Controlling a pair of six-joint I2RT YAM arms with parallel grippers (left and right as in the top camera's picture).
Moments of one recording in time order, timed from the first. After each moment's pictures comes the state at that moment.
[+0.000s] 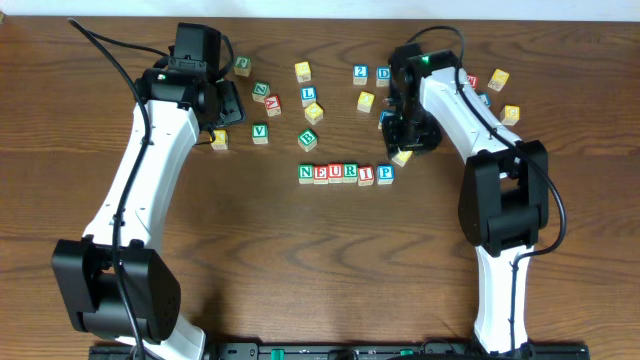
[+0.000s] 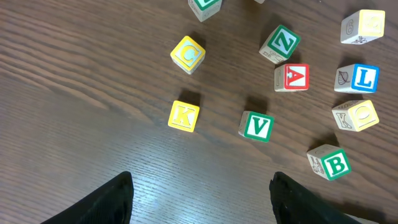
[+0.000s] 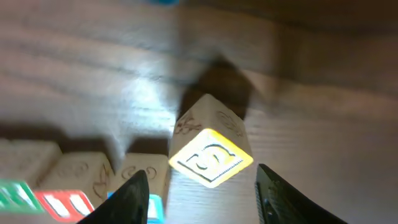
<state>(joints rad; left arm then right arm) -0.12 1.75 1.56 -0.95 -0.13 -0.40 0.28 2.28 1.90 -1.27 -0.05 0.24</state>
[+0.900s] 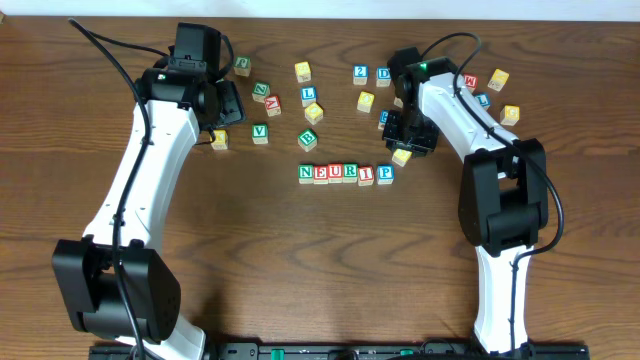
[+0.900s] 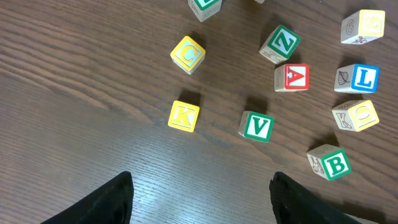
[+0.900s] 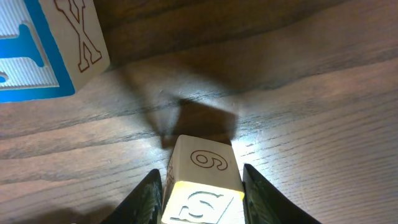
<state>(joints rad) -0.12 1.75 1.56 -0.95 -0.13 -0.40 0.28 2.28 1.84 -1.16 0.00 0.58</state>
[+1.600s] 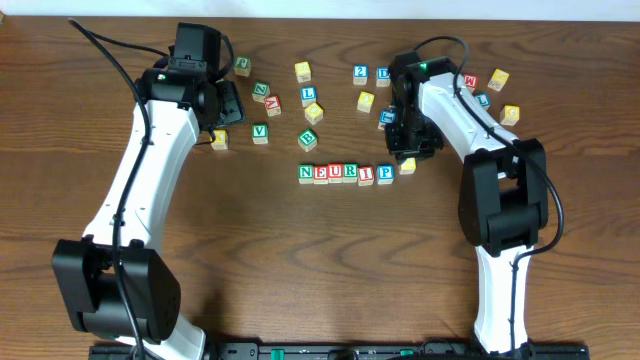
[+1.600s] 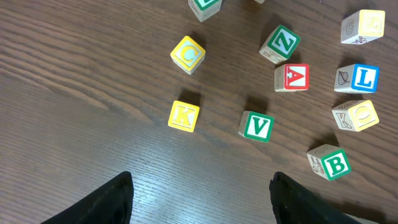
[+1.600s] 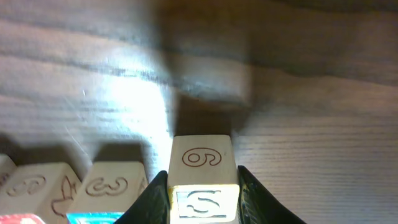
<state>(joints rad) -0.12 1.75 1.56 -0.95 -0.13 -0.40 0.28 2.28 1.84 -1.26 0.00 0.18</state>
